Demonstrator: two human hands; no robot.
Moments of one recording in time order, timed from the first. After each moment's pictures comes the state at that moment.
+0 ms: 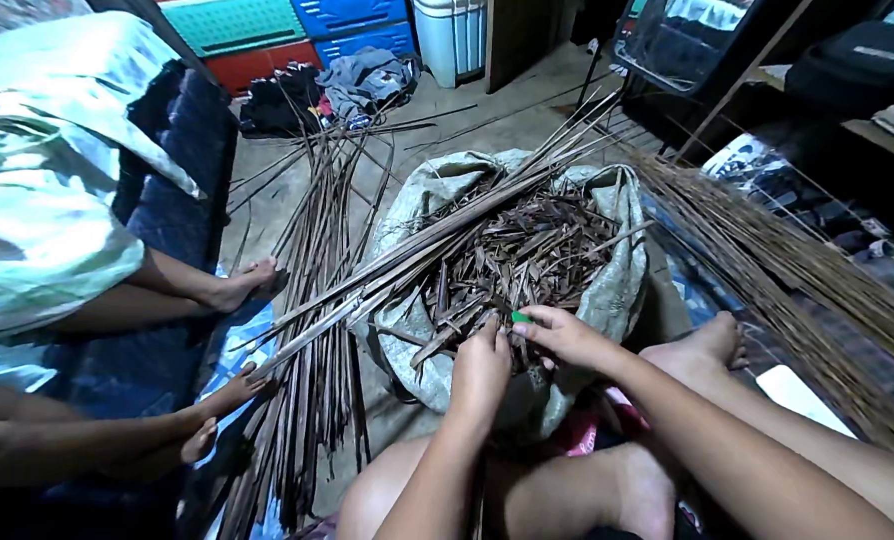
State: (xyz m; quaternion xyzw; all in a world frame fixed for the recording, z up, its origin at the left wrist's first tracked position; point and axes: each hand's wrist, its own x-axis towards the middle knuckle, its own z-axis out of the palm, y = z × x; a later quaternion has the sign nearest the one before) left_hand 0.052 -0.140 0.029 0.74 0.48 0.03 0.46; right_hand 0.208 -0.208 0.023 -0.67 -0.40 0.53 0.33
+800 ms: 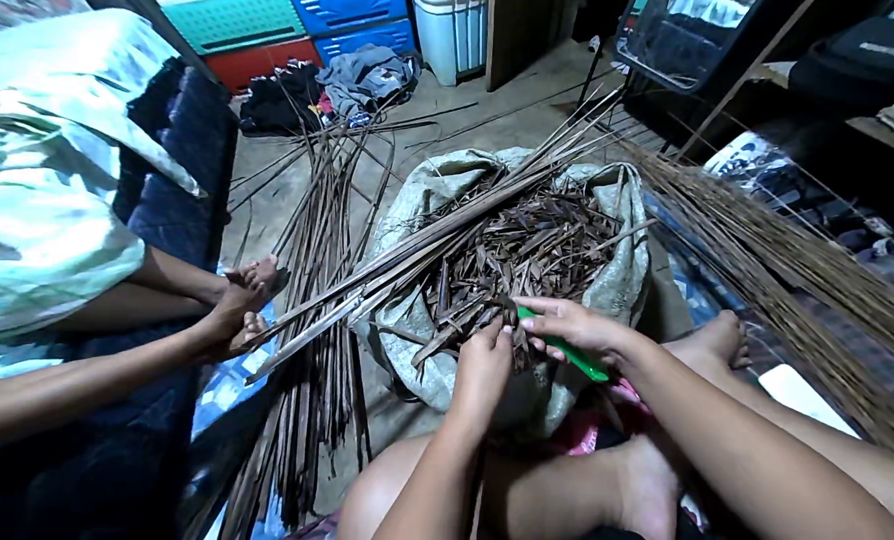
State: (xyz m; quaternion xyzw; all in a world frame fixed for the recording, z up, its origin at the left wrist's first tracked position) left_hand 0.048 -0.140 0.024 0.69 0.46 0.07 0.56; right_hand 0.222 -0.203 0.031 -0.60 -0.32 0.64 0.36
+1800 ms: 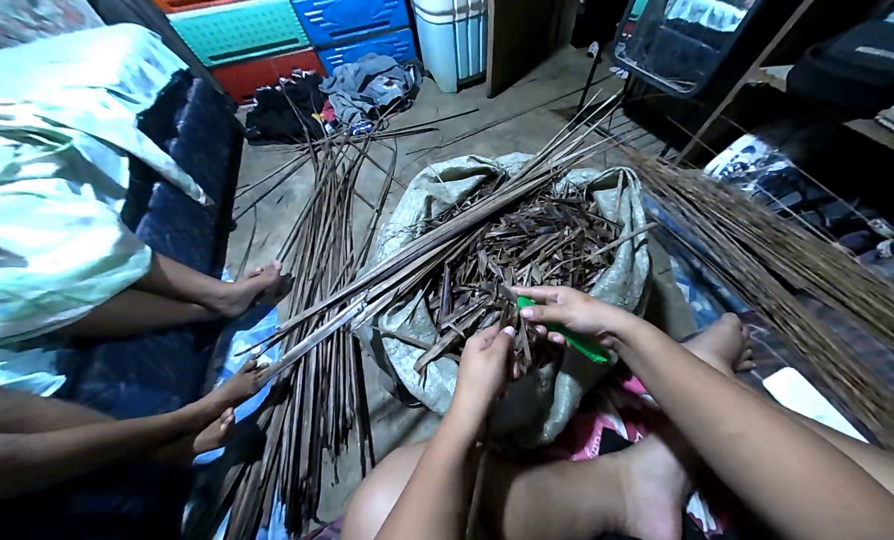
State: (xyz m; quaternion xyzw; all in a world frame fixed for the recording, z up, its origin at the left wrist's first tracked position) left_hand 0.046 -0.140 0.028 0.55 0.42 0.14 0.71; right_hand 0.235 -0.186 0.041 -0.62 -0.34 0.62 0.34
